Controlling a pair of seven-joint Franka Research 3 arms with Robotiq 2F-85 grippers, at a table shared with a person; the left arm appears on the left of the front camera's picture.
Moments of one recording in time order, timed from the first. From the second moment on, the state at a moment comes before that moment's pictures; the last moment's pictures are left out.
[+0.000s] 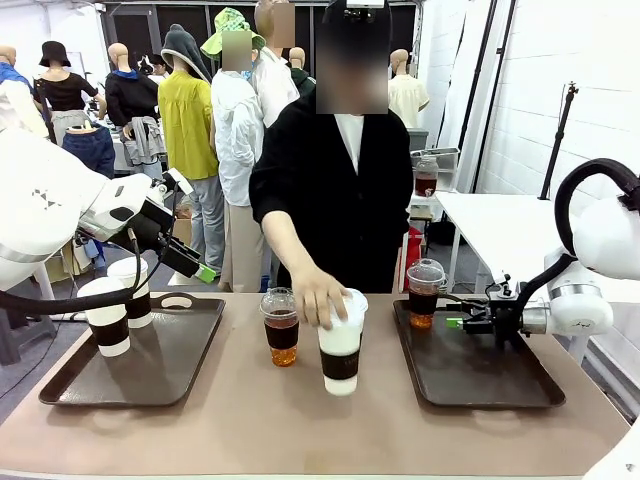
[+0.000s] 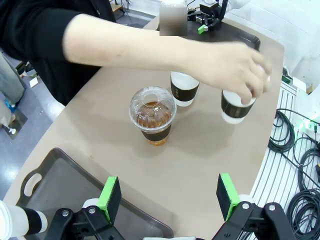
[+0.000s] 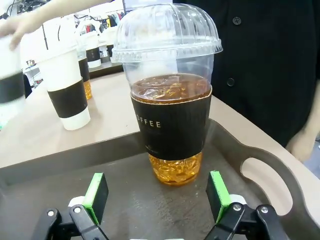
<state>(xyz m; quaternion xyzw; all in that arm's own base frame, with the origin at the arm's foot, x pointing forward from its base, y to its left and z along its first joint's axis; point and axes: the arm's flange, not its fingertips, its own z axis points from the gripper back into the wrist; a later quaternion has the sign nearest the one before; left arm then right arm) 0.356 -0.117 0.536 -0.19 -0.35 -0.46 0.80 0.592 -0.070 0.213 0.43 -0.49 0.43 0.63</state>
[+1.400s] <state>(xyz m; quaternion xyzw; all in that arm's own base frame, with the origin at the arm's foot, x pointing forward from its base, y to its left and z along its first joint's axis) 0.356 -0.117 0.536 -0.19 -0.35 -0.46 0.80 0.503 -0.037 0.232 0.45 -0.49 0.45 0.60</state>
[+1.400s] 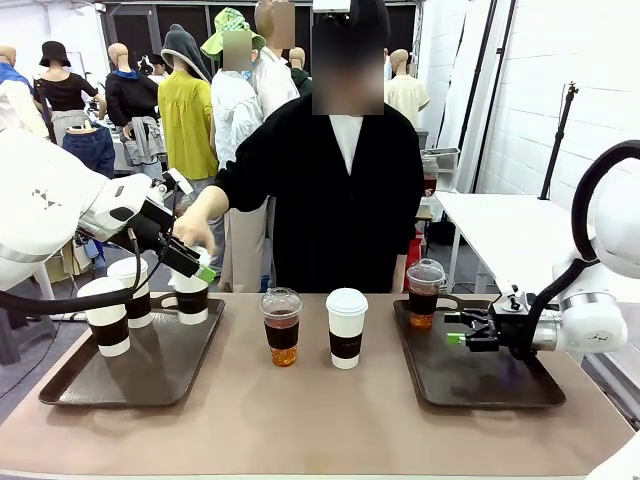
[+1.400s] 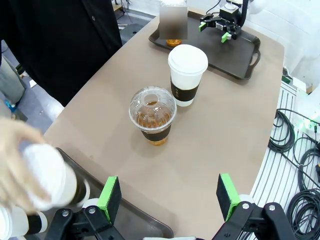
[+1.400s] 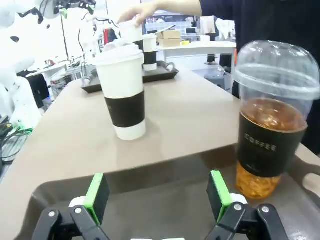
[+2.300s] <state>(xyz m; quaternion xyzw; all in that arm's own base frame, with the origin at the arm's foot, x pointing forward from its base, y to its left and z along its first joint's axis) 0.356 -0.117 0.536 -0.19 -0.35 -0.46 0.80 0.508 0.032 0.233 0.45 -0.48 0.51 0.55</state>
